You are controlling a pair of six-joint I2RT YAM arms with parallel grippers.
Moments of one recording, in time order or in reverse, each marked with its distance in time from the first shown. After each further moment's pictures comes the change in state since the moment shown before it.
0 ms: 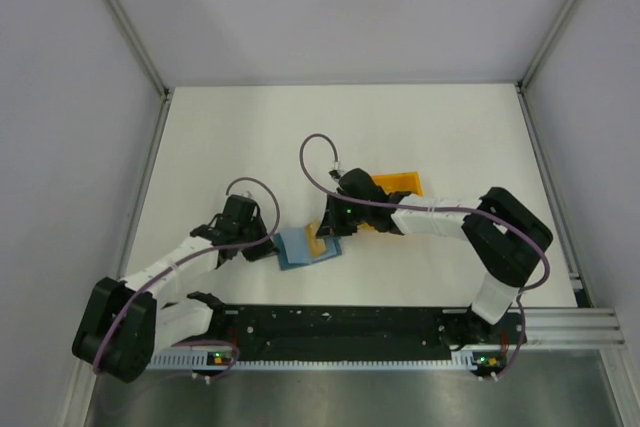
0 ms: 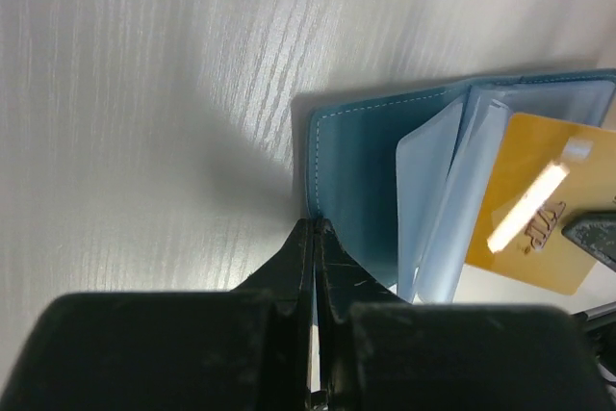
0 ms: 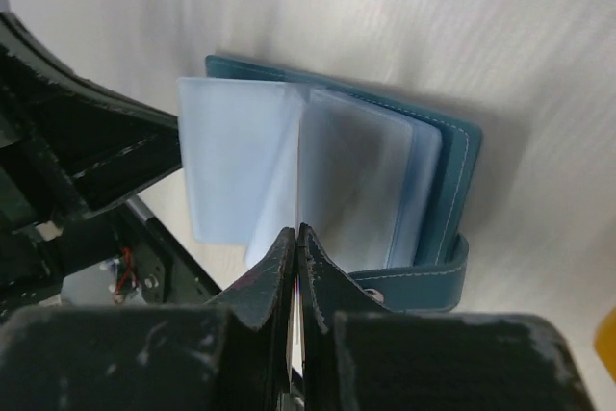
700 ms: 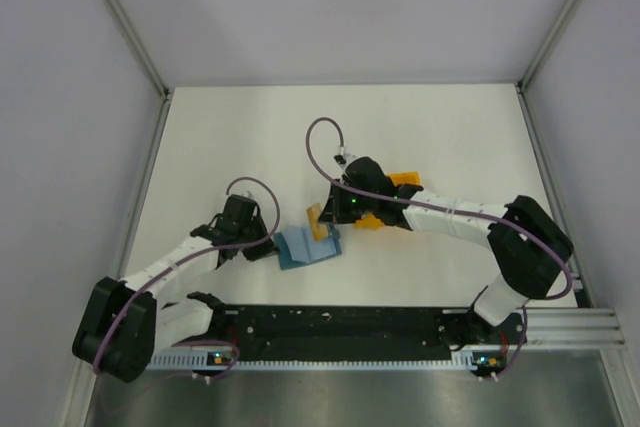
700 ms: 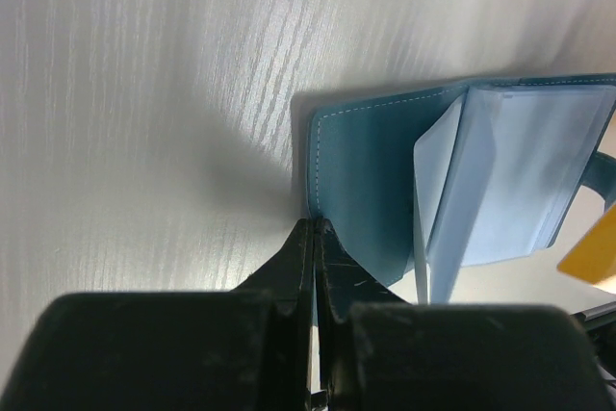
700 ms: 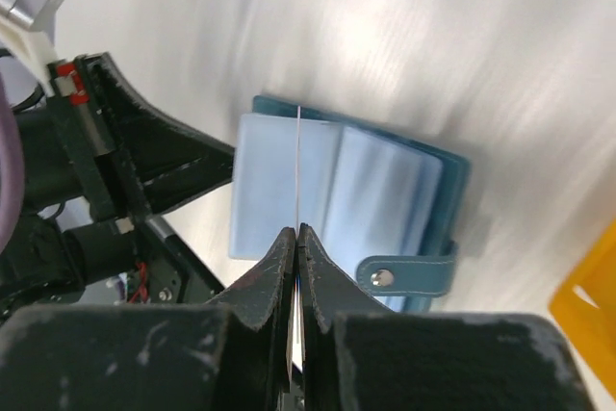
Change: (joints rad) left arm 0.000 0.003 0.000 0.011 0.000 -0.001; right arm -0.010 -0.108 0.040 -0.035 0.023 -0.056
